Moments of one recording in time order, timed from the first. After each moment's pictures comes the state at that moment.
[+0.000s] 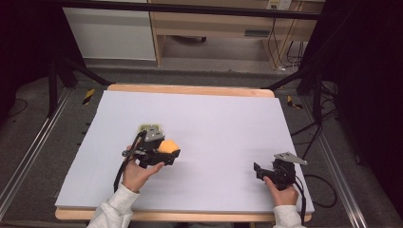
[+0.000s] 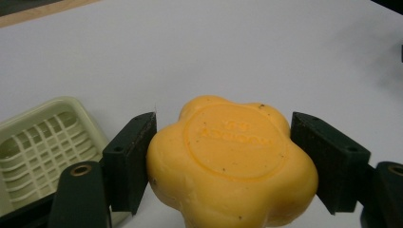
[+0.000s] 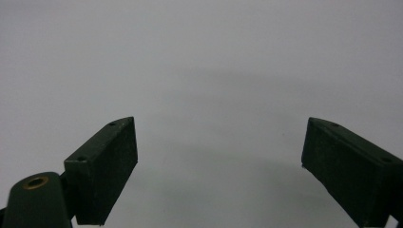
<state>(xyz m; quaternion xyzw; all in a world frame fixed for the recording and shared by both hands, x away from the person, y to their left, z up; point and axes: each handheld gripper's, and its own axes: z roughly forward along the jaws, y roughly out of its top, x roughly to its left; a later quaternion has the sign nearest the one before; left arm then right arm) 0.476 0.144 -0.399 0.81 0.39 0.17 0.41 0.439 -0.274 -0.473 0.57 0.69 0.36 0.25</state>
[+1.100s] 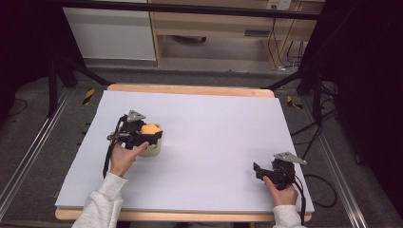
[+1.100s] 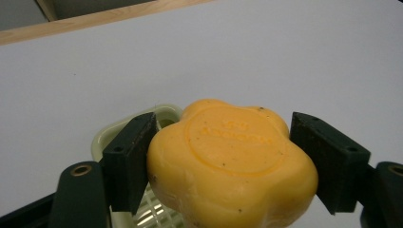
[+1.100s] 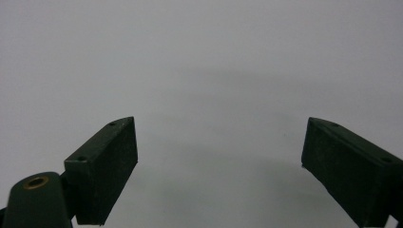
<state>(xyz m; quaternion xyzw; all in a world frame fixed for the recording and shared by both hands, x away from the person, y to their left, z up) 0.527 0.195 -0.399 0.77 0.46 0.20 0.40 0.440 -0.273 -0.474 0.57 0.69 0.36 0.25</state>
